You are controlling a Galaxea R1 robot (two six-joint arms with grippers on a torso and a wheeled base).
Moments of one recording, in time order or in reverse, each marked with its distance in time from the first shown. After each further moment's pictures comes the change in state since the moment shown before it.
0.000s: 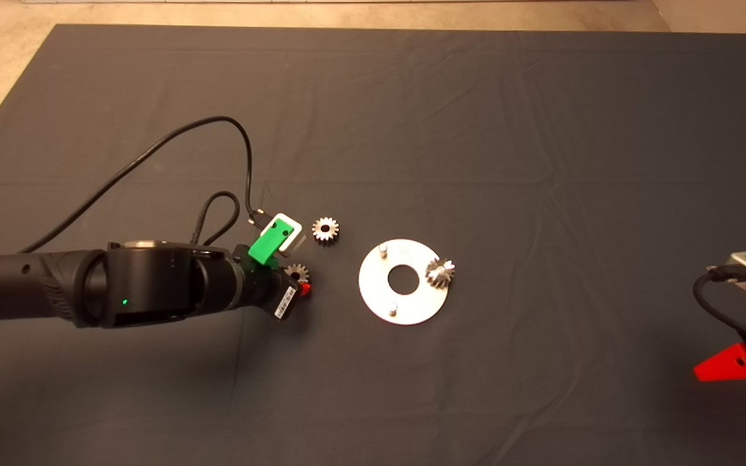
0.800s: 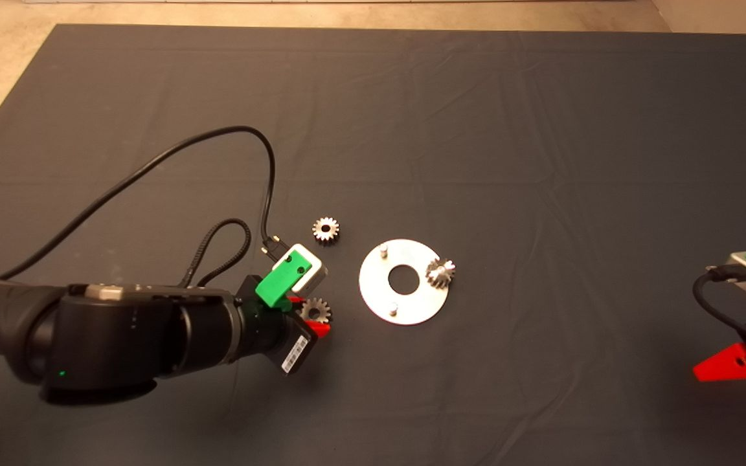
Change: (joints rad) left arm -0.009 0.027 0.238 -0.001 0.111 -0.057; right arm 0.000 0.000 0.000 0.001 0.000 0.000
